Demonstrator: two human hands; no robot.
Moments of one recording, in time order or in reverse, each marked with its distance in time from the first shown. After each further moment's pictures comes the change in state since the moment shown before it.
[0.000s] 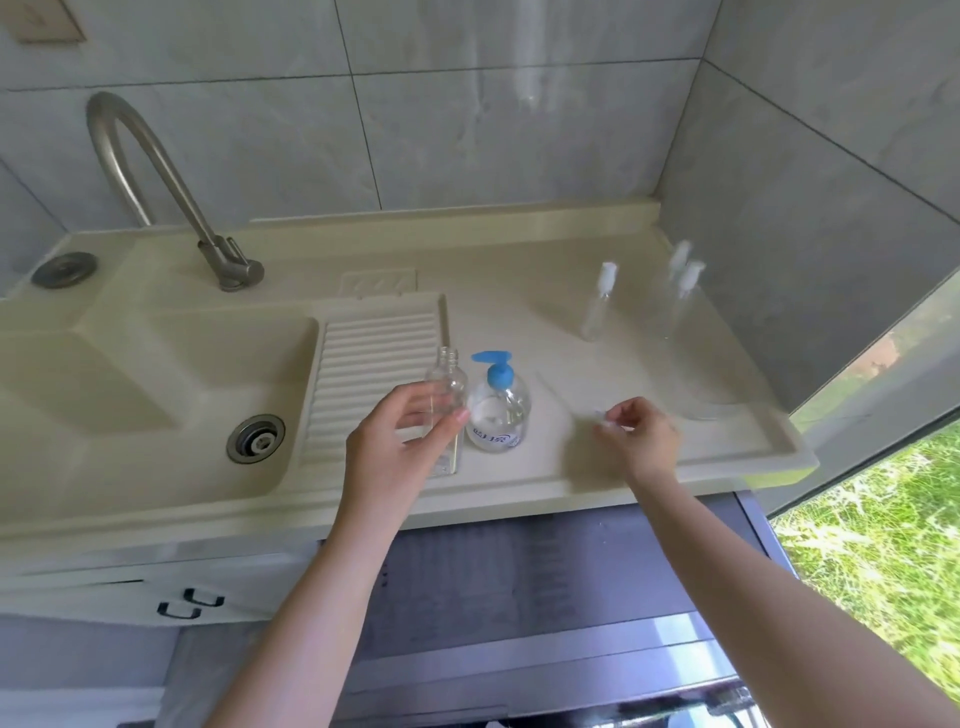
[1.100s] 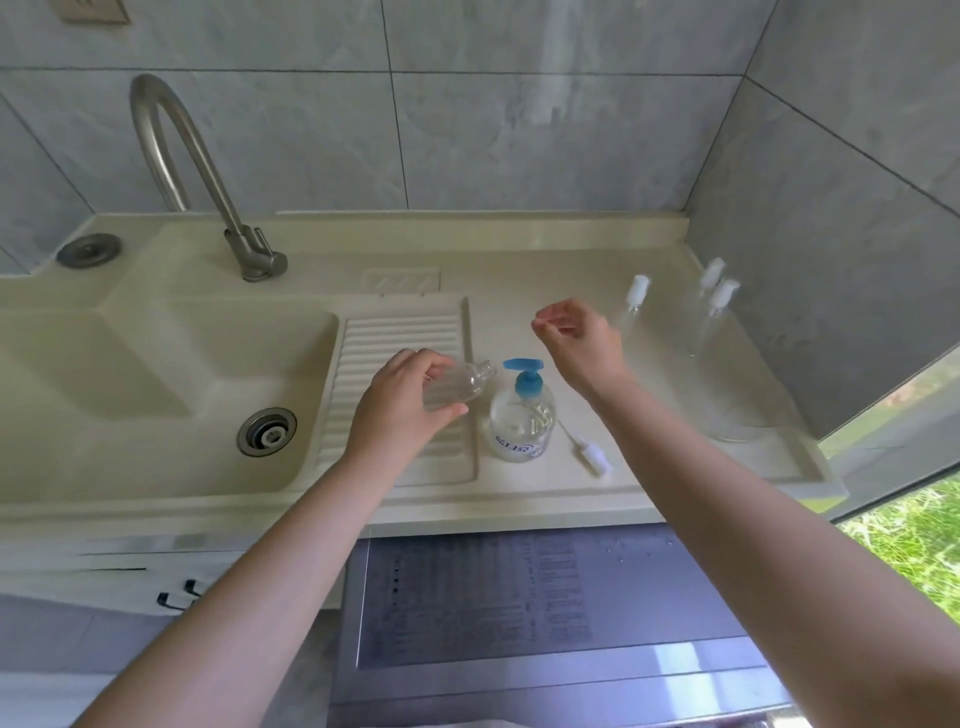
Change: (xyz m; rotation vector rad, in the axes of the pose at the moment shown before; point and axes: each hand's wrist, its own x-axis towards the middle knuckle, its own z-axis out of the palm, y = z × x) left_hand 0.077 -0.042 -0.019 0.557 -0.073 0.229; right_hand 0.003 -0.152 0.043 -0.047 -0.234 -0.320
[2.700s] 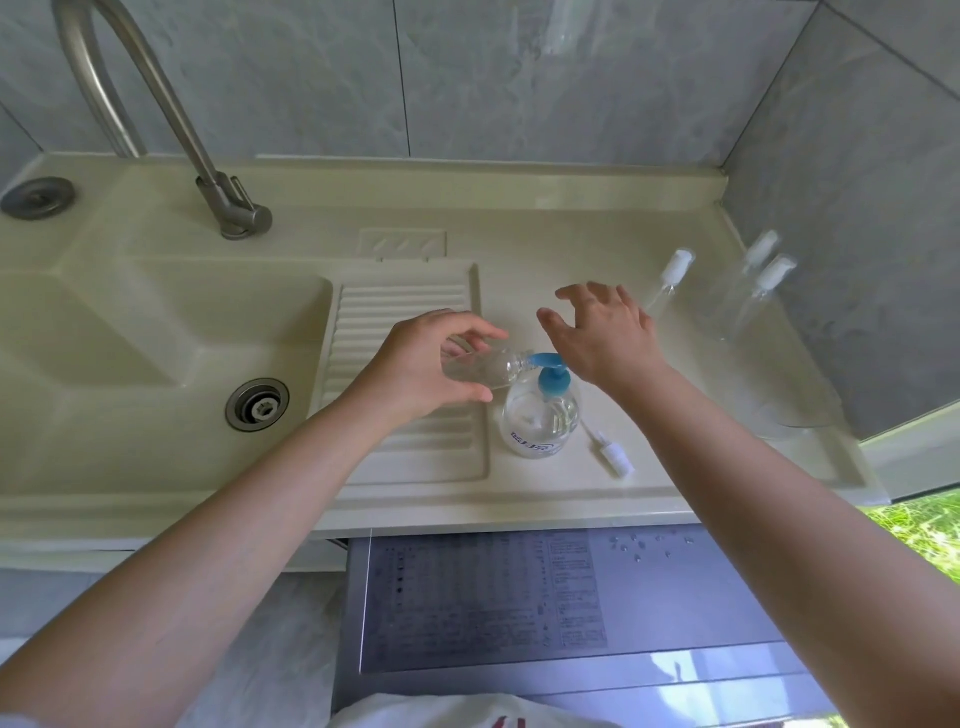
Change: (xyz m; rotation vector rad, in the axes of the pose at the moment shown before) left_hand 0.048 0.004 -0.015 -0.239 -0.330 0.001; right_hand 0.027 -0.001 0.017 -0.723 -0.183 0.048
